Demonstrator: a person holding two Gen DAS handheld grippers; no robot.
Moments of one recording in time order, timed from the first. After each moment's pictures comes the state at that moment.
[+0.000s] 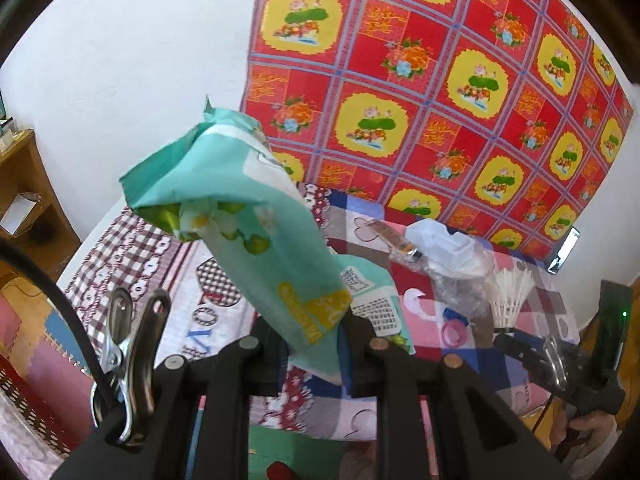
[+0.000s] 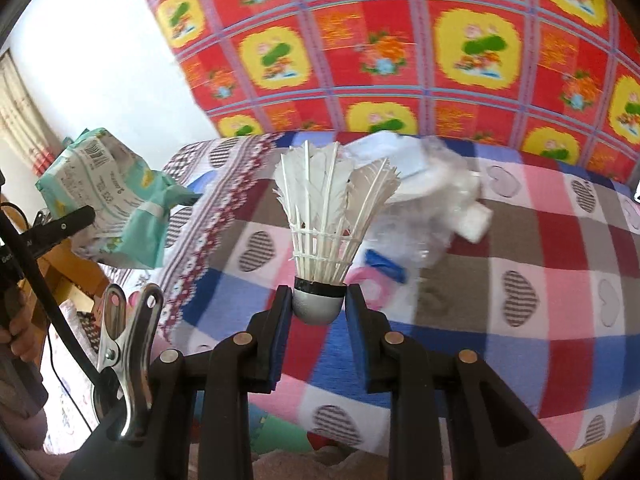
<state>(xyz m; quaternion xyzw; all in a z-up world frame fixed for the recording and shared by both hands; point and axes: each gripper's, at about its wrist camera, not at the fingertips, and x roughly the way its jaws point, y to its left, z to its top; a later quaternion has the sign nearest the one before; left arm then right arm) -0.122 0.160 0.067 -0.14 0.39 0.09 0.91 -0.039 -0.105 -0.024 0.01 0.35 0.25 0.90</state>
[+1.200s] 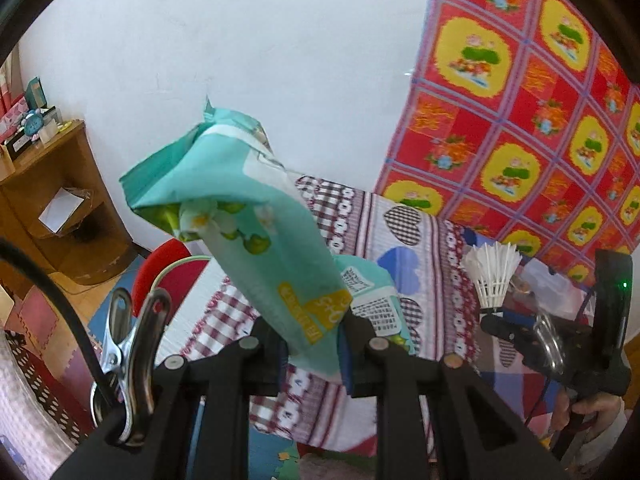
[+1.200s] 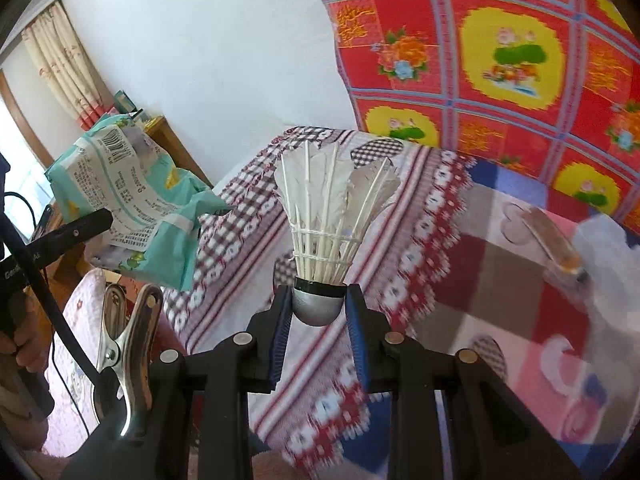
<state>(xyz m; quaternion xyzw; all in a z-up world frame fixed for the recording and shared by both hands) -0.111 0.387 0.071 -0.14 0.40 0.17 0.89 0.010 0.147 -0.018 -0.04 0.35 0.35 0.87</state>
